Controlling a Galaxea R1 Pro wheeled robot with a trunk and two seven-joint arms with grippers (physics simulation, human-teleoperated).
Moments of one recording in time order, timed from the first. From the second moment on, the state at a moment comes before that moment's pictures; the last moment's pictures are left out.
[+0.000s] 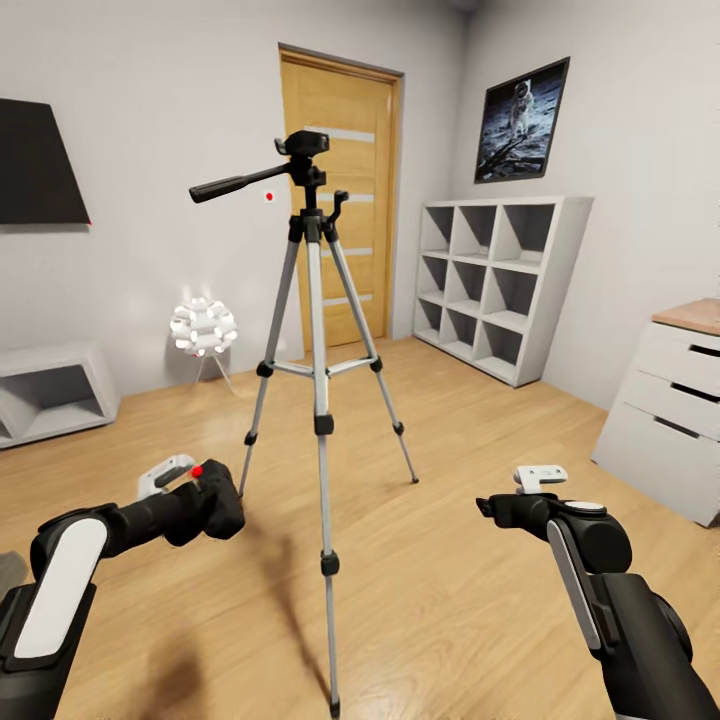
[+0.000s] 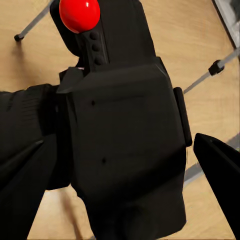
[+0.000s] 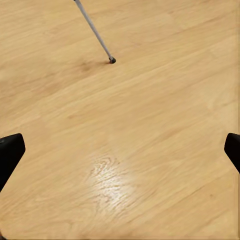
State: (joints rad) left arm -0.39 0.18 0.17 -1.61 0.93 0.98 0.39; right arm -0.41 -0.08 -0.04 -1.61 0.02 1.04 0.10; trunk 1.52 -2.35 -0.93
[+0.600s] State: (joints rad) left arm -0.44 0.19 0.16 -1.61 1.22 1.04 -0.25; right arm -0.41 -0.08 -0.03 -1.61 0.02 1.04 0.10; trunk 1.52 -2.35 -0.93
